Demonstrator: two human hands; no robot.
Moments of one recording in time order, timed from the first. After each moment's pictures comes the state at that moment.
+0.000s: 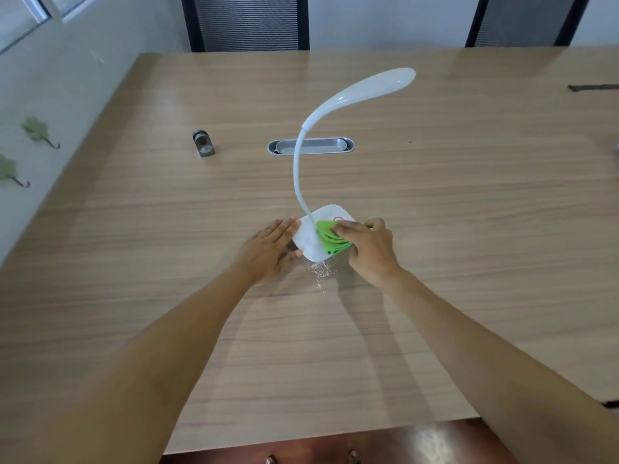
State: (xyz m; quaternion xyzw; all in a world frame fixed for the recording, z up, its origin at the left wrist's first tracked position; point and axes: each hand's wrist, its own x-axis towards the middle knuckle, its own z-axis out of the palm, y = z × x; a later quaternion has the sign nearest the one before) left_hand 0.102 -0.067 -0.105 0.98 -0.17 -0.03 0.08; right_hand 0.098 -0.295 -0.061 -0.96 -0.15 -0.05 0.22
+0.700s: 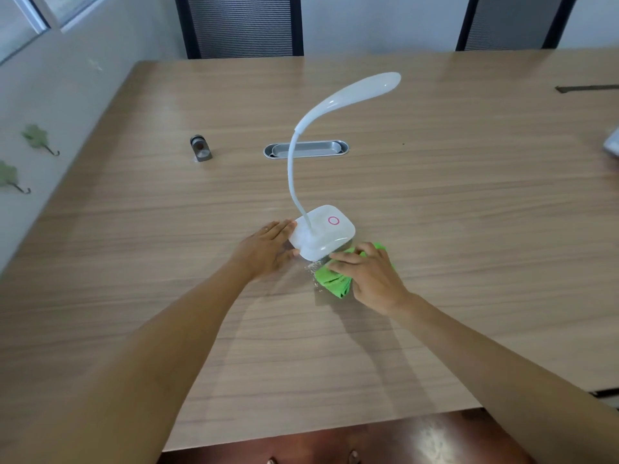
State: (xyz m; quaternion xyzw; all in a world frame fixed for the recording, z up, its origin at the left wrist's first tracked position) left_hand 0.105 -0.071 -0.089 0.98 -0.15 -0.08 0.08; right_hand 0.061 -0.317 -0.078 -0.94 -0.30 -0.09 0.12
